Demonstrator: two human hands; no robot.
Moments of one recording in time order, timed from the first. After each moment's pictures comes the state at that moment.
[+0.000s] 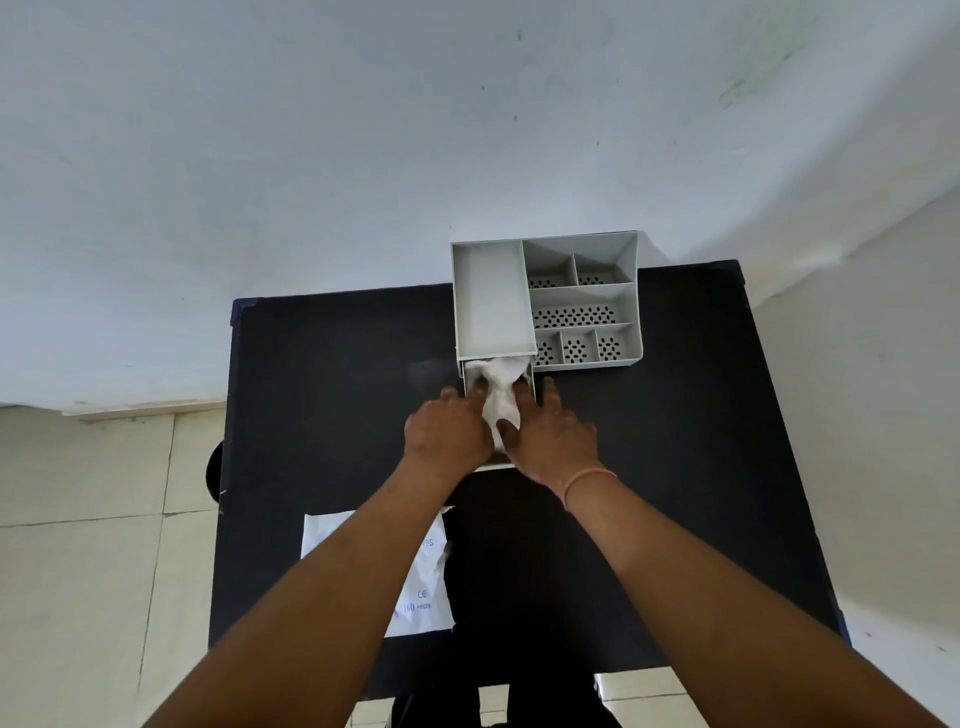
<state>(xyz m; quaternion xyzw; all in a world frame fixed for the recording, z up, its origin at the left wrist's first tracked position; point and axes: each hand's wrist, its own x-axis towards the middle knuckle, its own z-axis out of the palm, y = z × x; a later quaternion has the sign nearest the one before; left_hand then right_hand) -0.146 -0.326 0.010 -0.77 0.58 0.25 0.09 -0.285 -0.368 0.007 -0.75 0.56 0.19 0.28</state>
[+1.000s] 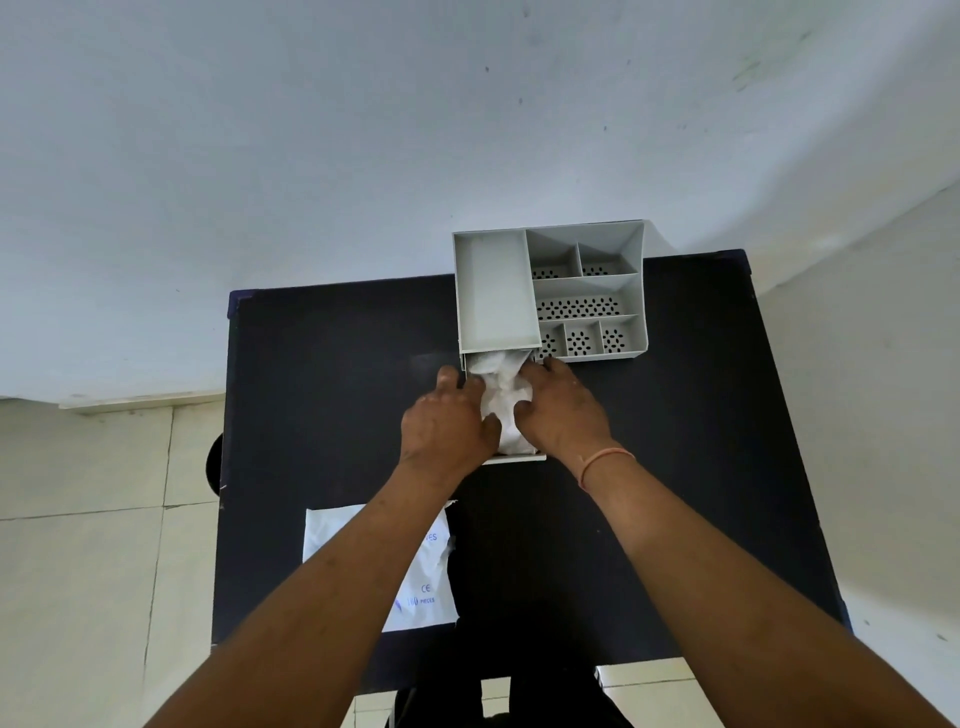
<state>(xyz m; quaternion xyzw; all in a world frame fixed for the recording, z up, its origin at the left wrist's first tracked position) -0.144 -0.316 0.013 -0.79 0.57 0.23 0.01 -0.283 -0.388 0.026 -0.74 0.58 0.08 0.34</state>
